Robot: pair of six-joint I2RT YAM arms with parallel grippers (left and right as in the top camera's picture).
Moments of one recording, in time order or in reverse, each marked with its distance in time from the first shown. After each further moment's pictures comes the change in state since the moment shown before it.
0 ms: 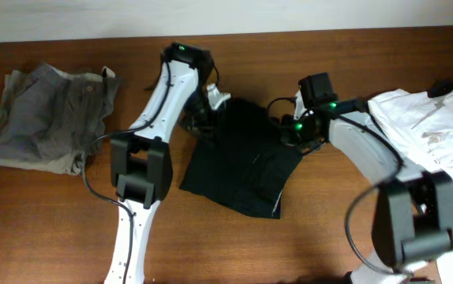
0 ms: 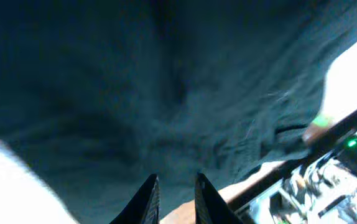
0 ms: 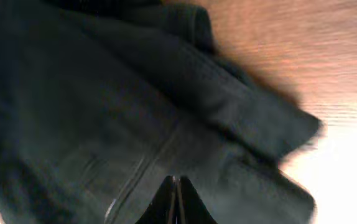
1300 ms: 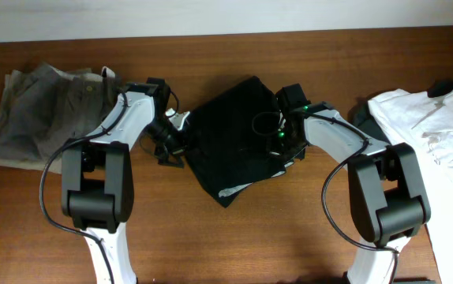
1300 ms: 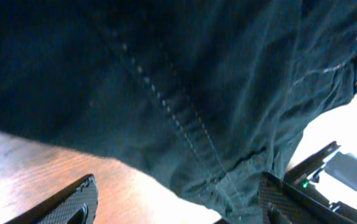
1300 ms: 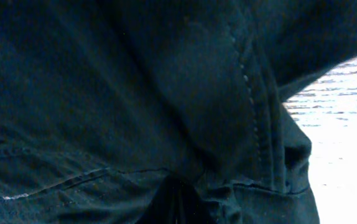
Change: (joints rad) left arm 0.189 -0.339 -0.724 0.507 0.153 -0.224; right arm 0.077 0.148 0.026 -0.008 0.035 0.103
